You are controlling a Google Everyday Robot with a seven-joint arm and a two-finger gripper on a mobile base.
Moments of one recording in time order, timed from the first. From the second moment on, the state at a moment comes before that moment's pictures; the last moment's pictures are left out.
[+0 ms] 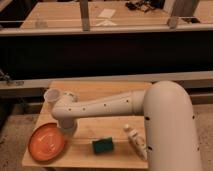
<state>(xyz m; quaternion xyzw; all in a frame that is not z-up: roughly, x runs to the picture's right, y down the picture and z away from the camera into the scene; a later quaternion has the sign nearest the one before) -0.199 0.250 0.761 -0.25 -0.31 -0.58 0.71</state>
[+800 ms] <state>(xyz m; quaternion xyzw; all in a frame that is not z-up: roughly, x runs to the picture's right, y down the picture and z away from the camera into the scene) -0.219 0.249 0.760 -0.25 -0.32 -0.59 0.70</state>
